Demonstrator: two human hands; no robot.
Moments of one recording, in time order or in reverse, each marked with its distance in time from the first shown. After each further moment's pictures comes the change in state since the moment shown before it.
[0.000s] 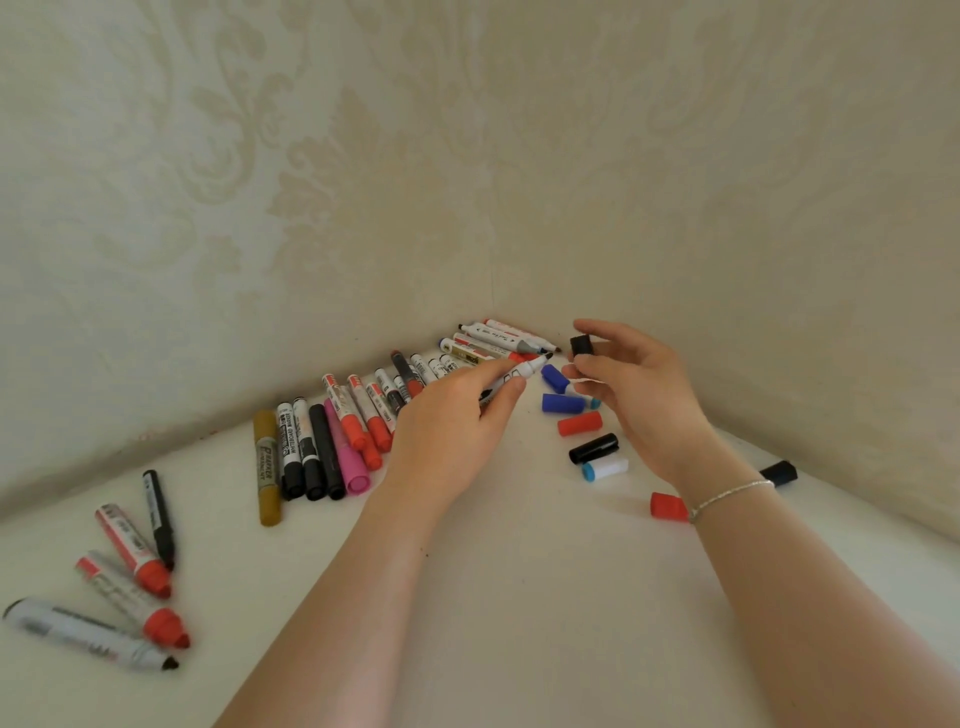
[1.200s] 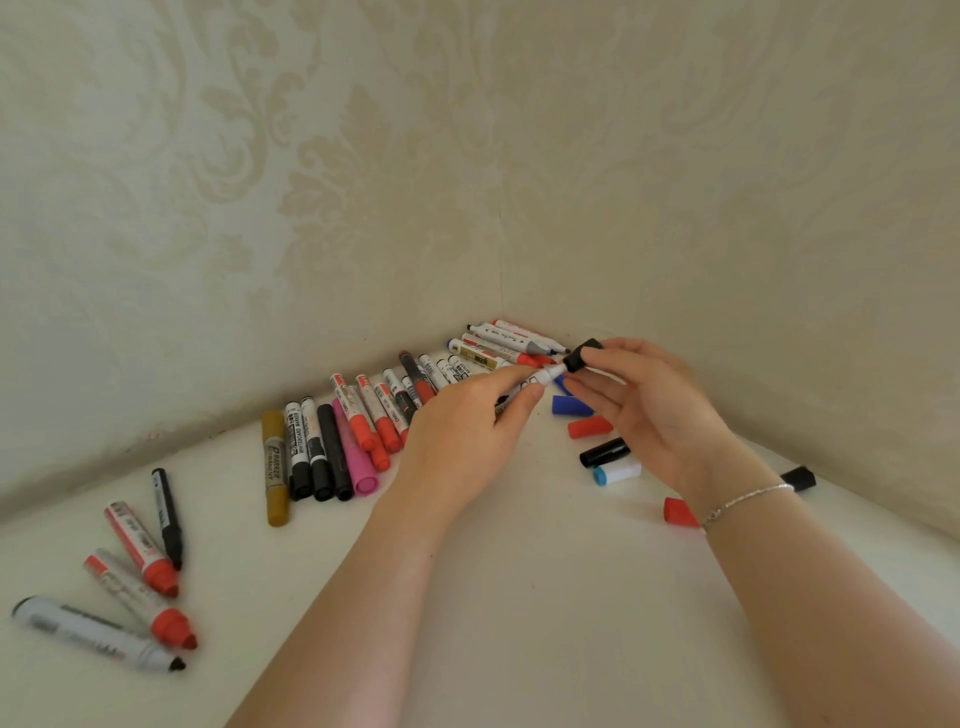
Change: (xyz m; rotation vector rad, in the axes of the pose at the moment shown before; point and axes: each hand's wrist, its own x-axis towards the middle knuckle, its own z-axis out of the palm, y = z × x) left_hand 0.000 0.000 0.002 -0.045 -0.040 0.021; right_hand -0.003 -0.001 0.001 0.422 -0.062 0.184
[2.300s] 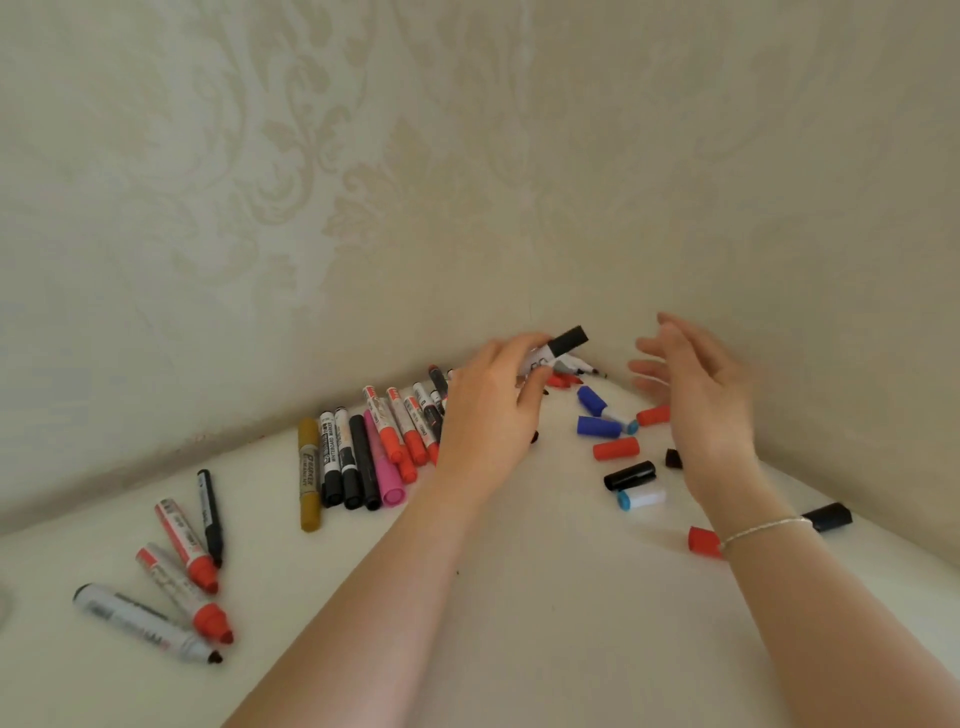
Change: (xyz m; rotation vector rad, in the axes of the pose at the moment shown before) left_hand 0.026 -0.001 0.002 -0.160 0.274 0.067; right_hand 0.006 -0.007 0.005 -0.360 0.262 -0.400
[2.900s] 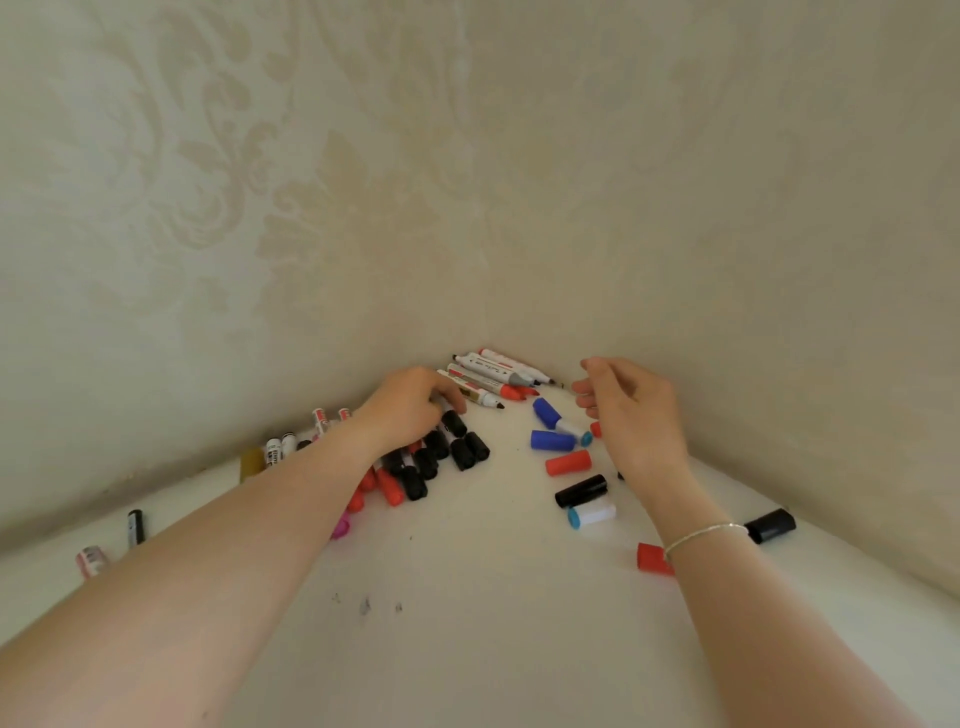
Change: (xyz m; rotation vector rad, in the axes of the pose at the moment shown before) left_hand 0.059 -0.073 0.001 0.261 -0.549 -0.159; right_hand 0.013 0.016 -0.003 -0.264 -0.083 0.040
